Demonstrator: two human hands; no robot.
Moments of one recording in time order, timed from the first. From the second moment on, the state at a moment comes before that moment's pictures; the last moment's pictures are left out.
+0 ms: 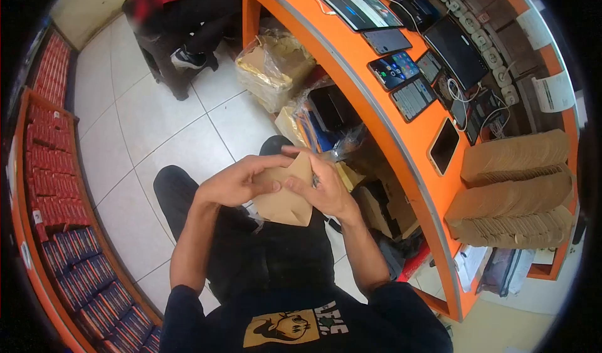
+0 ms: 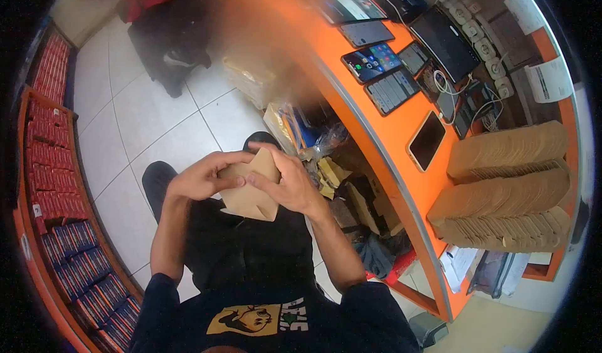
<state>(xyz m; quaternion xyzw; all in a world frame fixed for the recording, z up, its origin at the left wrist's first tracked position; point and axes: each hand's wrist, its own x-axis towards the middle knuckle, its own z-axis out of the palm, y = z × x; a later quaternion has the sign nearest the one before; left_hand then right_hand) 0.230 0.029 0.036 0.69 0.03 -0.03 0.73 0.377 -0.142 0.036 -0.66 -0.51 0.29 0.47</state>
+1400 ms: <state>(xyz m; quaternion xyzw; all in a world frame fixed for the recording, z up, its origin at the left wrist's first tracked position) 0.242 0.007 0.032 0.56 0.28 0.13 0.77 0.364 -0.147 0.021 -0.72 -0.35 0.04 0.59</state>
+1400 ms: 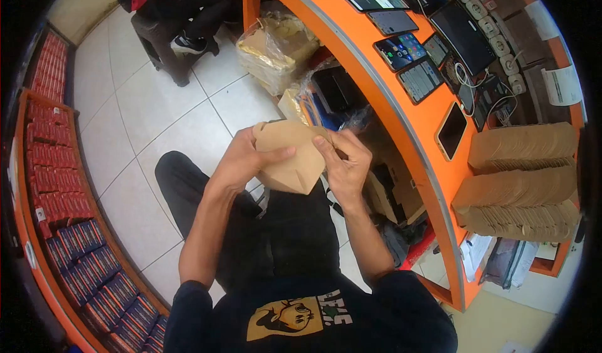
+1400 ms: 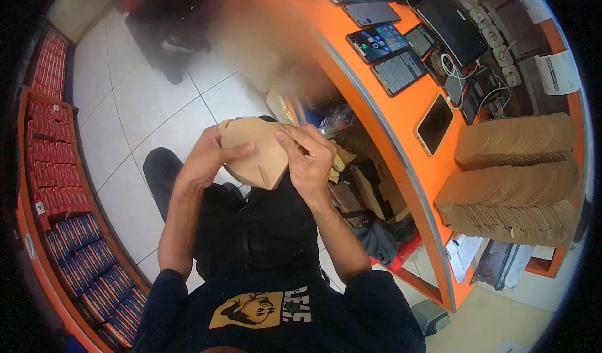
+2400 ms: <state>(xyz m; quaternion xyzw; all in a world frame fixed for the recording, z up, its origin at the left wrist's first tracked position) 0.231 0.012 0.032 0.49 0.17 0.07 0.85 0.361 -0.172 0.032 -0.60 -0.46 0.13 0.65</state>
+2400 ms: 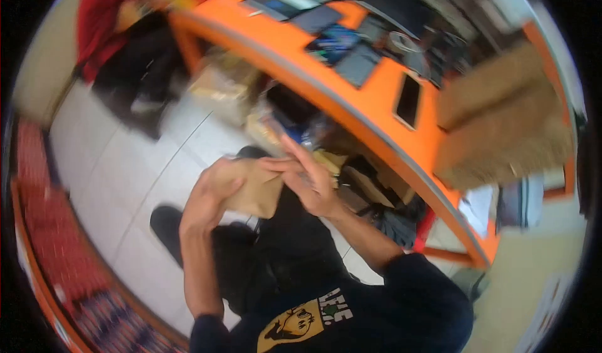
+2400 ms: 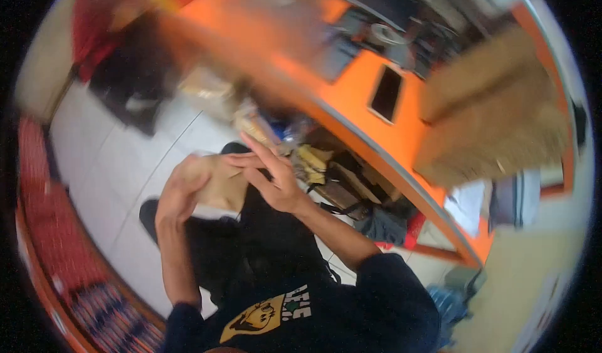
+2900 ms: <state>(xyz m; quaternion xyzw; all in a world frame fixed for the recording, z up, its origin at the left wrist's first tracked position) 0.261 -0.021 0.028 0.46 0.00 -0.04 0.89 0.361 -0.200 -0.011 -0.62 -0.45 -0.05 0.65</state>
